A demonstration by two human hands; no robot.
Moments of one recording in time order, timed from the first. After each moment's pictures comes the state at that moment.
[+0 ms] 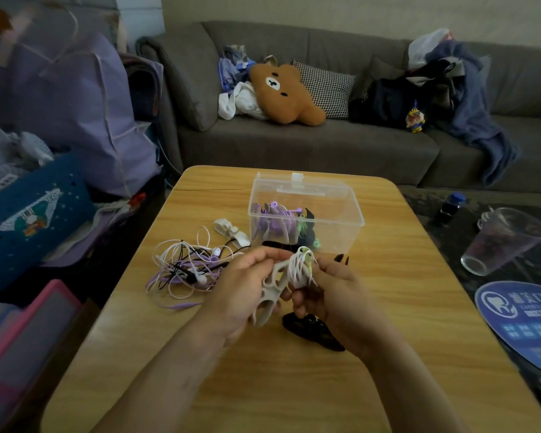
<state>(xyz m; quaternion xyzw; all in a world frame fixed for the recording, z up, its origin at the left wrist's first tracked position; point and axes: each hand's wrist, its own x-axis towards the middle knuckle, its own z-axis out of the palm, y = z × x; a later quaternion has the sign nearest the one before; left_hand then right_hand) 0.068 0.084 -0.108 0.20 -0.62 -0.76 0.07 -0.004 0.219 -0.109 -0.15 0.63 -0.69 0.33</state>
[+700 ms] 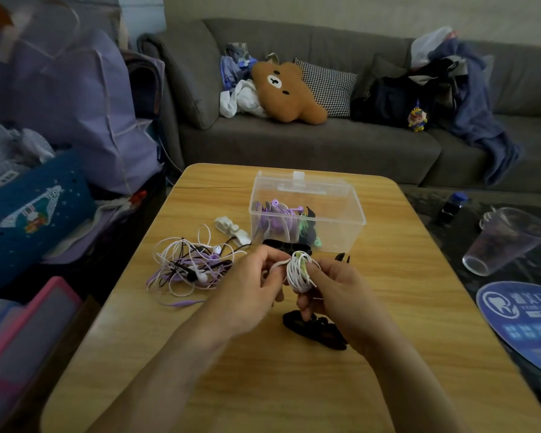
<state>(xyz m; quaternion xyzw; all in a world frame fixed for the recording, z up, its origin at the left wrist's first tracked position) 0.068 0.078 -0.117 0.13 -0.84 -0.52 0.10 -0.009 0.222 -0.115 -0.17 0.72 -0.60 0.28</state>
